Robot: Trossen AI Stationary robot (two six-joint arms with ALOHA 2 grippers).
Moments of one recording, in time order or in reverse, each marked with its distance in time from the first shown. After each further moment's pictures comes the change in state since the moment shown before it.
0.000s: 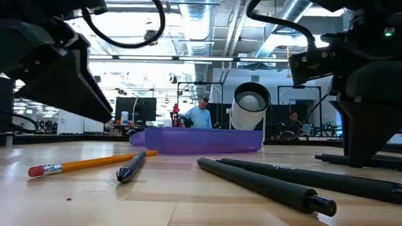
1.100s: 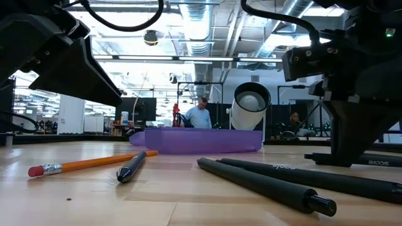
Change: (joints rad) left arm -0.011 0.000 0.000 -0.005 -0.122 0.020; right arm -0.023 0.001 -0.007 0.089 0.062 -0.242
